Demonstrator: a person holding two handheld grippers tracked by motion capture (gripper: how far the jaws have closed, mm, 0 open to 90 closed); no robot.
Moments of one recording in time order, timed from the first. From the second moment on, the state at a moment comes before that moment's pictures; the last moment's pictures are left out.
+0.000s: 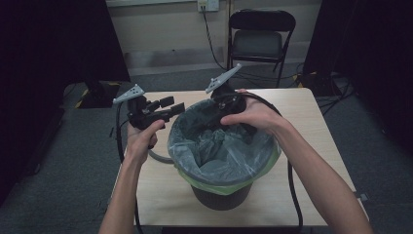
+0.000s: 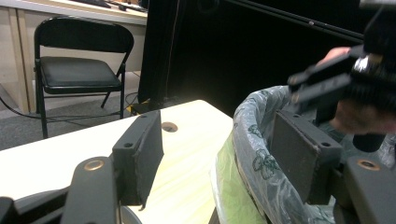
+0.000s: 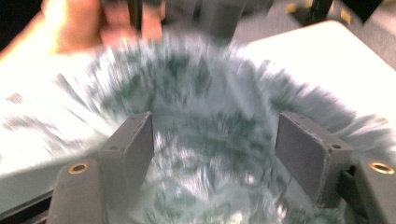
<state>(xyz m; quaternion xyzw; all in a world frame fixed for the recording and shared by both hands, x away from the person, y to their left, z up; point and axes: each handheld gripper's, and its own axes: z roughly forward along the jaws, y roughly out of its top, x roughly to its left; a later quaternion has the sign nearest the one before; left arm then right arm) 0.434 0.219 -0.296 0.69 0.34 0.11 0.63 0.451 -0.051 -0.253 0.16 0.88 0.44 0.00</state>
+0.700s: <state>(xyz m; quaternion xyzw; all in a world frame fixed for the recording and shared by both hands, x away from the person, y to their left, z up) 0.434 0.237 -0.295 0.68 0.36 0.12 0.63 0.474 -0.117 -0.225 0.29 0.75 0.59 0.09</state>
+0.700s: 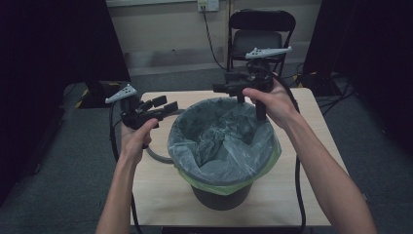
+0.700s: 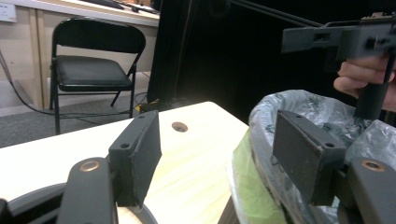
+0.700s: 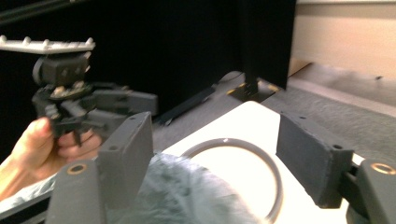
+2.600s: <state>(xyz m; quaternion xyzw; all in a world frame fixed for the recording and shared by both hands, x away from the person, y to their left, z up) 0.482 0.298 -0.481 0.71 0.63 0.19 0.26 0.380 -0.270 -0.479 0.48 0.77 0.40 0.14</state>
